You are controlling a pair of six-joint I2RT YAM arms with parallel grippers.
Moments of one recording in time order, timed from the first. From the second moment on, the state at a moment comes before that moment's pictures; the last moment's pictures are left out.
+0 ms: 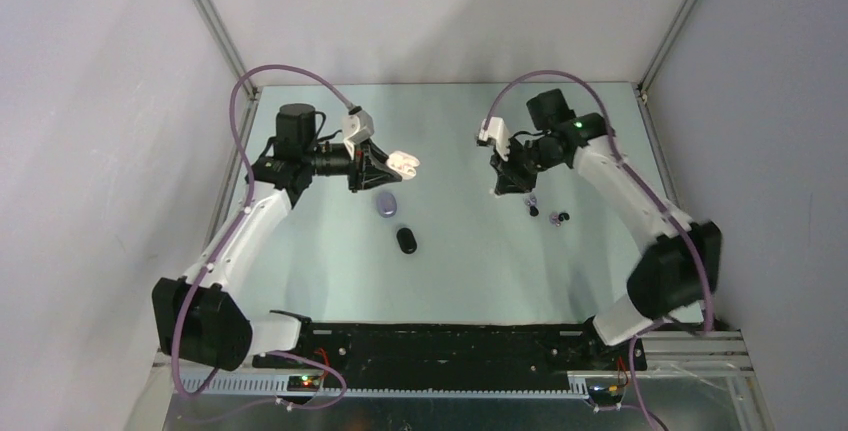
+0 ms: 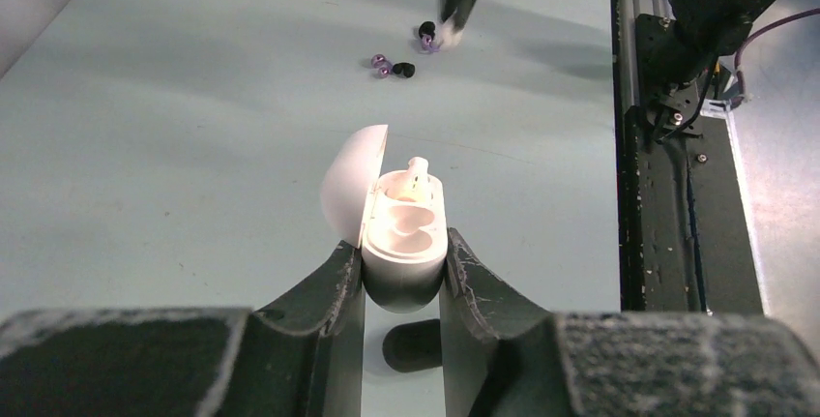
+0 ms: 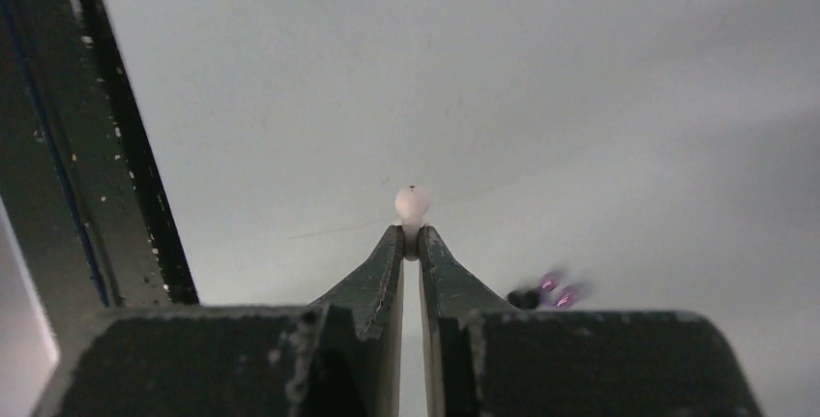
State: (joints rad) left arm -0.21 1.26 1.09 -0.35 1.11 0.41; right arm 0.37 1.61 1.45 -0.99 -0.59 -0.74
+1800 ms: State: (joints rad) left arm -0.36 1.38 1.26 -0.58 1.05 0.82; right arm 0.75 1.63 1.81 -0.80 -0.59 -0.74
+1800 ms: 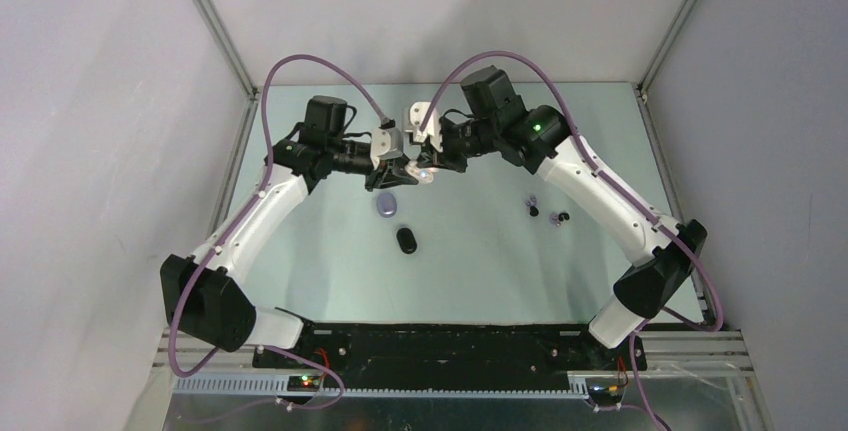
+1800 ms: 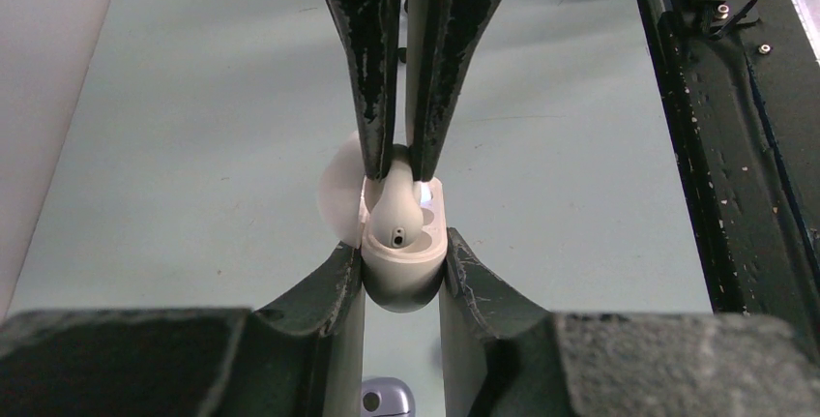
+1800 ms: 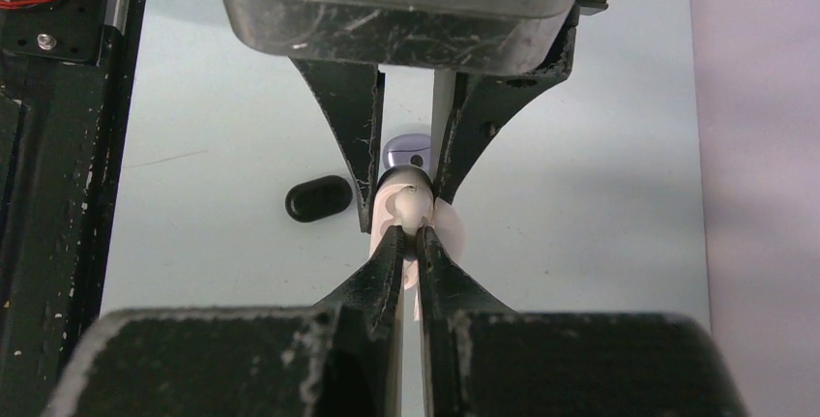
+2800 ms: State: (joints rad) left arm -0.36 1.38 1.26 -0.52 1.05 0.70; right arm 0.76 1.62 1.76 -0.75 -0.54 -0.71
